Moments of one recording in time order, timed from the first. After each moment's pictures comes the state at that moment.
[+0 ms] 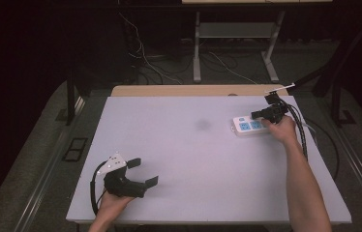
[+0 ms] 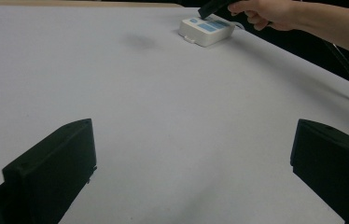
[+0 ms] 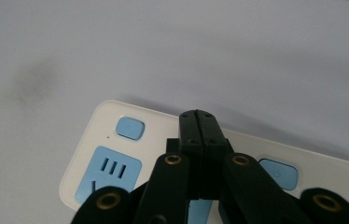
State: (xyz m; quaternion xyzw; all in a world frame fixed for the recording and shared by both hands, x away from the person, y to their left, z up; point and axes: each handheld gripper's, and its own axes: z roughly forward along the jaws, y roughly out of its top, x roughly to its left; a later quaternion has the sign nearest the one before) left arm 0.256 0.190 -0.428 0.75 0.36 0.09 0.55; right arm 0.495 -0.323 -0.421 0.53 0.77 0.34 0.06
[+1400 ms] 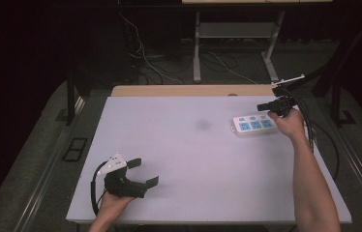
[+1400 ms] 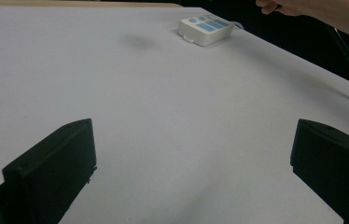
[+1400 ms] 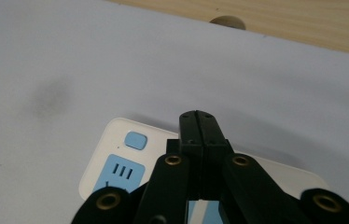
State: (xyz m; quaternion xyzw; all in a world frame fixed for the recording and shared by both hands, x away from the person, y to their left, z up) left arm 0.255 0.189 -0.427 0.75 0.36 0.09 0.55; right arm 0.492 -0.336 -0.384 0.53 0.77 0.35 0.08
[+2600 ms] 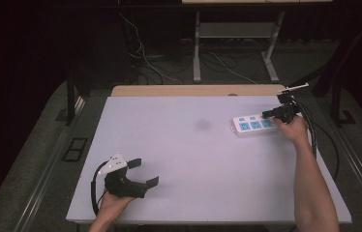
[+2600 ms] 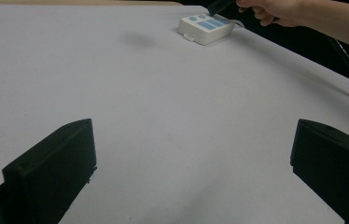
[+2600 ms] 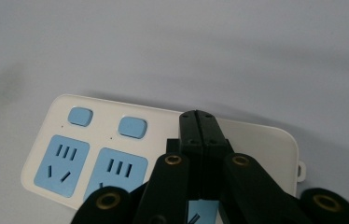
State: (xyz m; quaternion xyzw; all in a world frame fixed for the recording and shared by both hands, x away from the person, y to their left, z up) left arm 0.255 0.189 -0.428 0.75 0.36 0.09 0.55; right arm 0.494 -0.360 -0.419 0.57 0.75 0.33 0.06
